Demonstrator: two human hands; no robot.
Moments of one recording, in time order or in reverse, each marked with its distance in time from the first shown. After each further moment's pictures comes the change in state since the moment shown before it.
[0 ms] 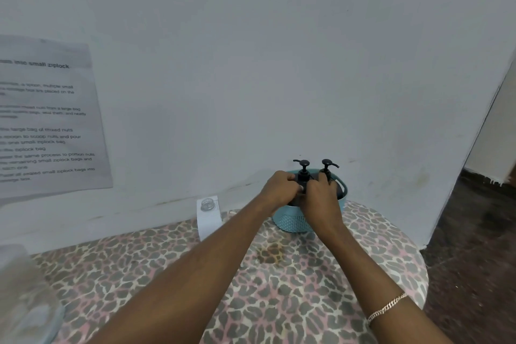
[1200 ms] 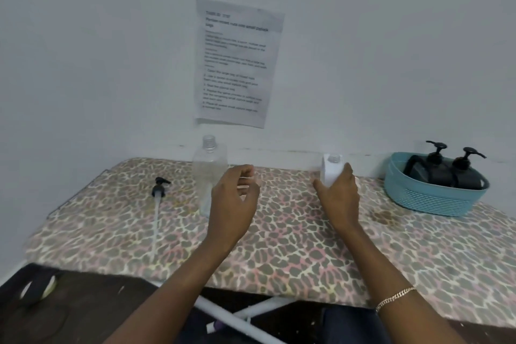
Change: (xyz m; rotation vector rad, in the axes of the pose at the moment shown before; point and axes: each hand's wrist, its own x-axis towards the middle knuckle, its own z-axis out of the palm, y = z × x) left_hand -0.333 -0.147 -0.178 0.137 0.953 0.306; right_hand -0.139 -0.191 0.041 0.603 -0.122 0.029
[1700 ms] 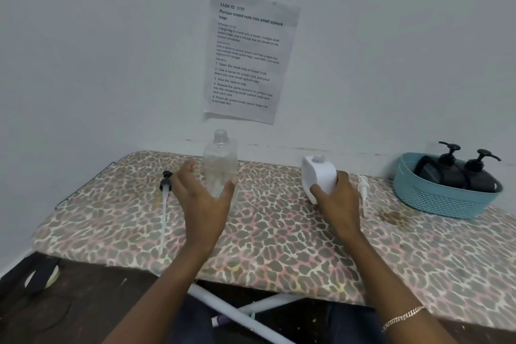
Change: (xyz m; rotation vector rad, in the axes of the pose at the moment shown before) left_hand 0.001 -0.053 -0.038 0.204 0.293 -0.101; right_hand -0.028 -0.010 0.006 0.097 -0.097 -0.072
